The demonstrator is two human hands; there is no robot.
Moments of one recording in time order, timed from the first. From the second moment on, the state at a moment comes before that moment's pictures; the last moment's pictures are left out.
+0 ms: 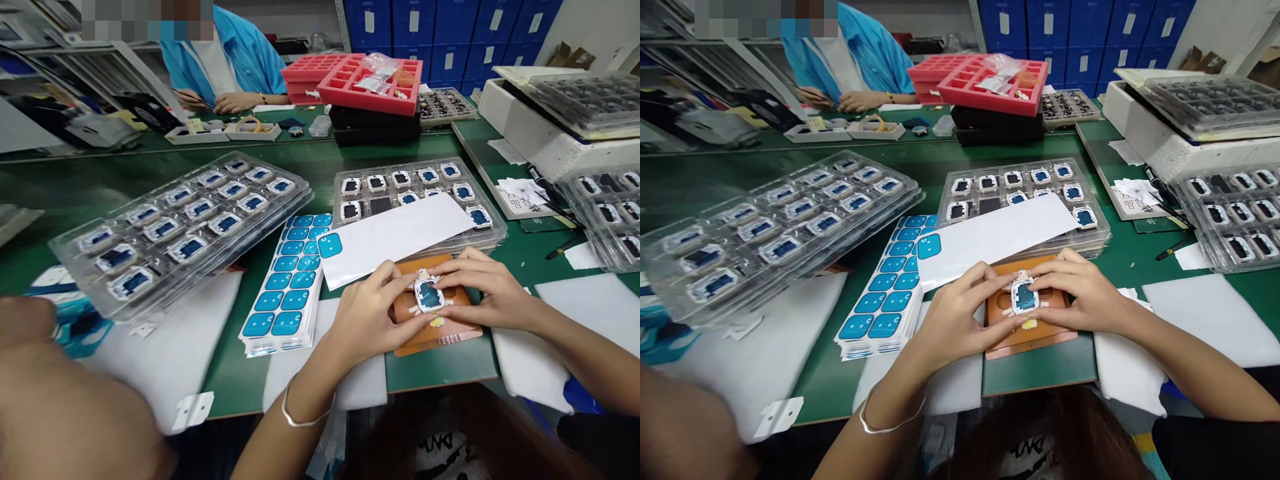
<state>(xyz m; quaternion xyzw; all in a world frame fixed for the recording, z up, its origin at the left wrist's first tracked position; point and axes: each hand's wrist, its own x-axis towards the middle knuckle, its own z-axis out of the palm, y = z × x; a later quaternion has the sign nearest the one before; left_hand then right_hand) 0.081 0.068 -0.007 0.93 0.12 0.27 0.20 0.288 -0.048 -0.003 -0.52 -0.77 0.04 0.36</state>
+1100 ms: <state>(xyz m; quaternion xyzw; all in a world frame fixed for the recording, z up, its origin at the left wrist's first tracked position) 0.088 0.065 -0.014 0.87 0.01 0.49 0.08 0.282 -0.044 -0.017 -0.41 -0.68 0.28 0.54</state>
